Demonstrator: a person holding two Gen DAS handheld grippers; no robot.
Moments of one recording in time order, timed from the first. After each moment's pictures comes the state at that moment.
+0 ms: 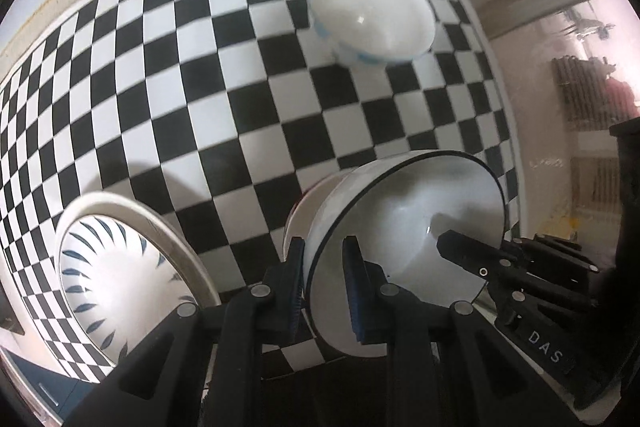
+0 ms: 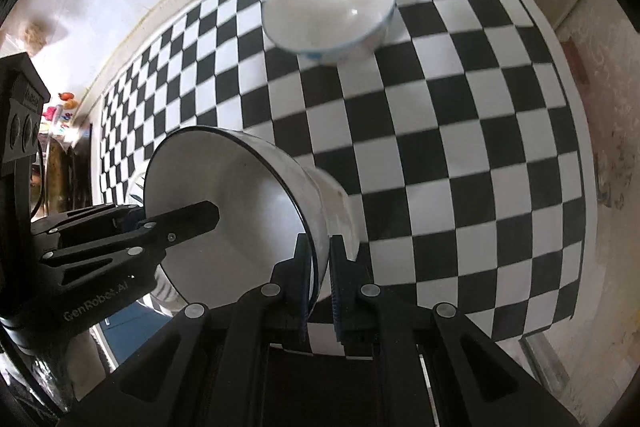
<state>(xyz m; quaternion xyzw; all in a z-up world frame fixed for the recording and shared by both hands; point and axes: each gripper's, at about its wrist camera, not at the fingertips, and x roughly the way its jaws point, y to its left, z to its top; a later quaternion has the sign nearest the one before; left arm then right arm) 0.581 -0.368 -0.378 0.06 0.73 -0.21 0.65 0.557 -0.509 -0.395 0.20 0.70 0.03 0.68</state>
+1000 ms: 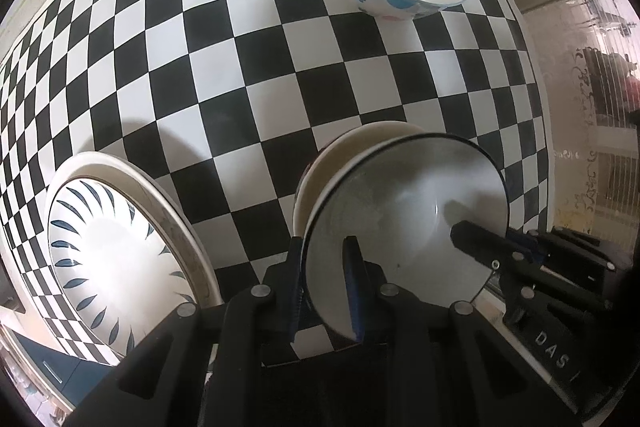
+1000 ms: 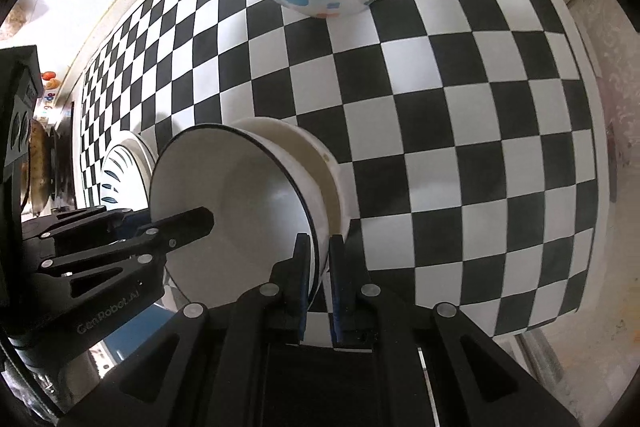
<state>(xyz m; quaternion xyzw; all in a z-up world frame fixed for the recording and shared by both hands) 0.561 -0.380 -0.412 0.08 0.76 -0.18 0.62 0.551 -0.504 -0.420 0.19 0.73 0.03 0.65</state>
